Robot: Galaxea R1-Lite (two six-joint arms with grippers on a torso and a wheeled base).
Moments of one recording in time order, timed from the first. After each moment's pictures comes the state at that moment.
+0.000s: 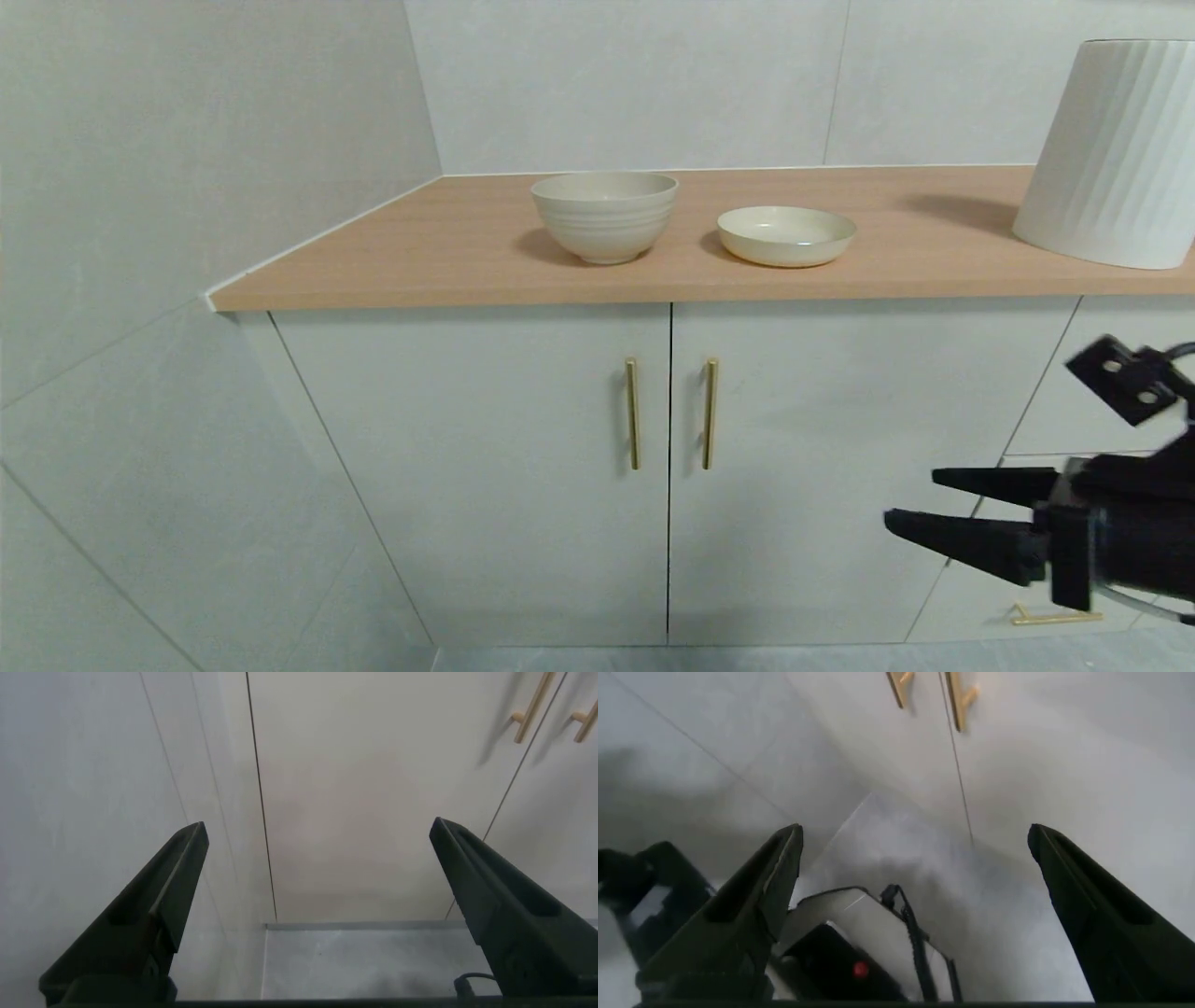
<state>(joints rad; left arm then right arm) 0.00 0.00 0.00 0.00 -0.01 0.00 0.41 1.28 -0.57 -0.31 0.36 0.13</state>
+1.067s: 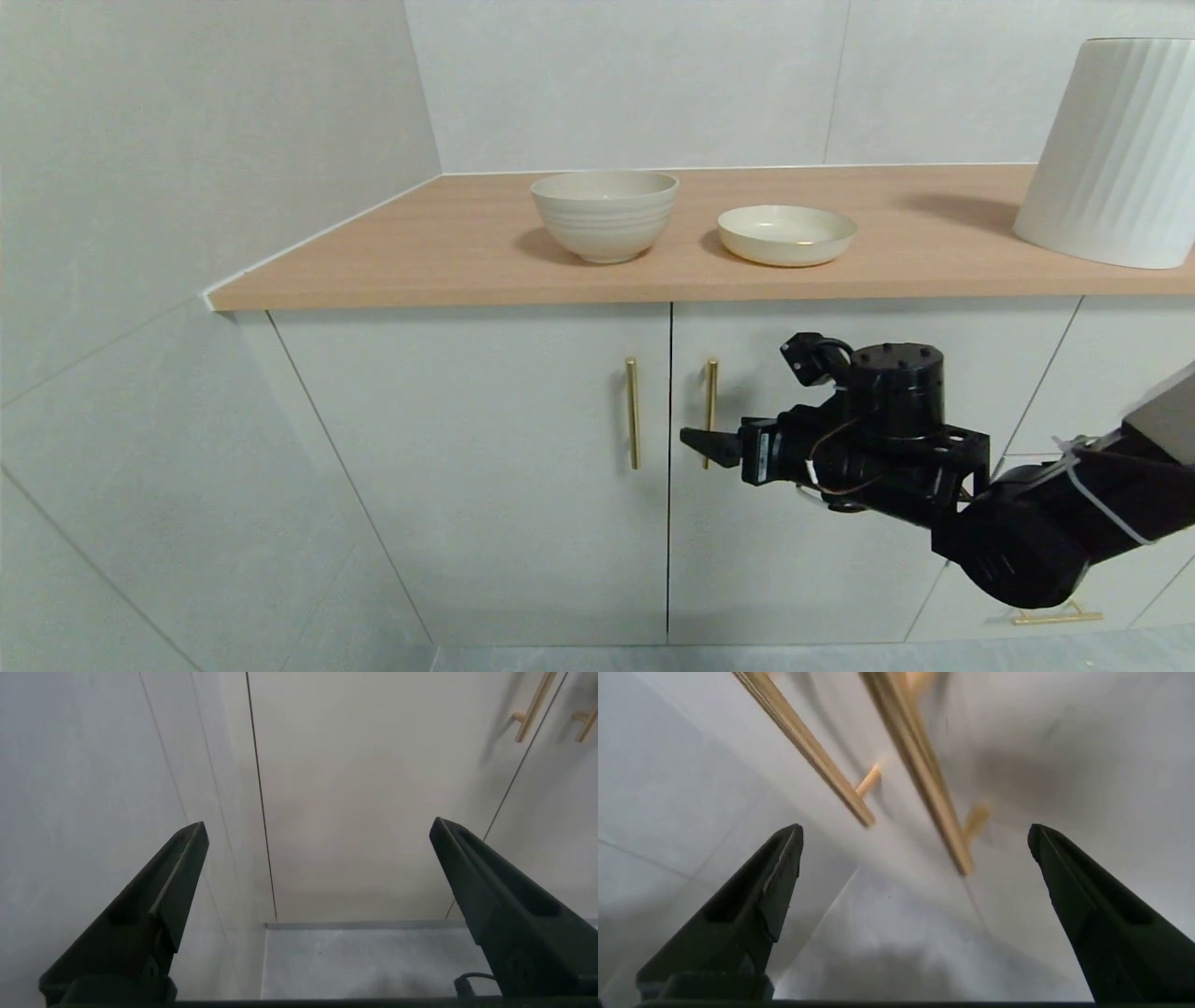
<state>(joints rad) 0.00 0.00 0.00 0.00 -0.01 0.00 0.56 1.98 -0.81 -0.91 0.16 0.29</state>
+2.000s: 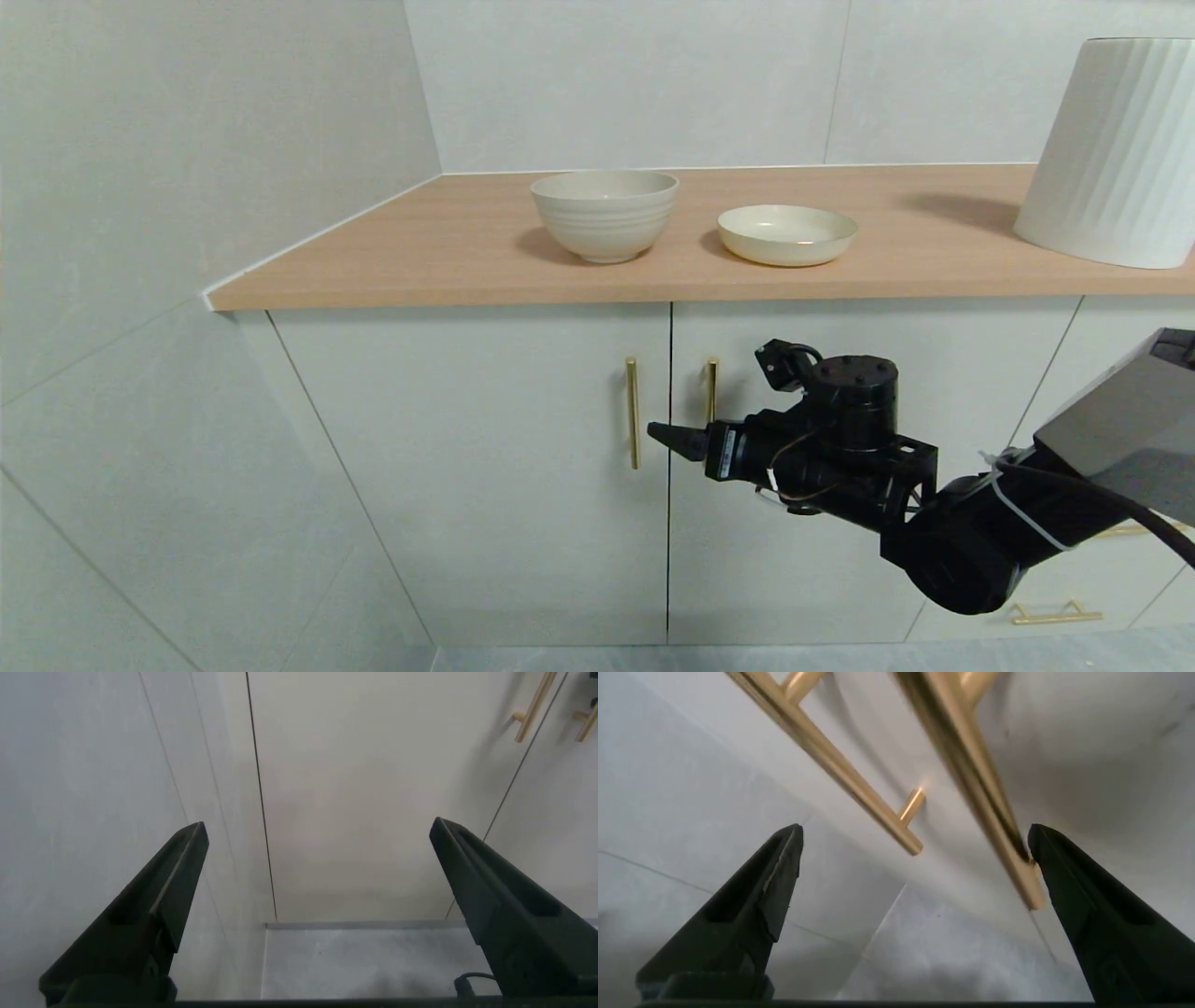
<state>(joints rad) 0.00 0.00 0.00 0.00 -0.01 0.00 0.61 2.08 -0.87 -1.01 0.17 0.46</state>
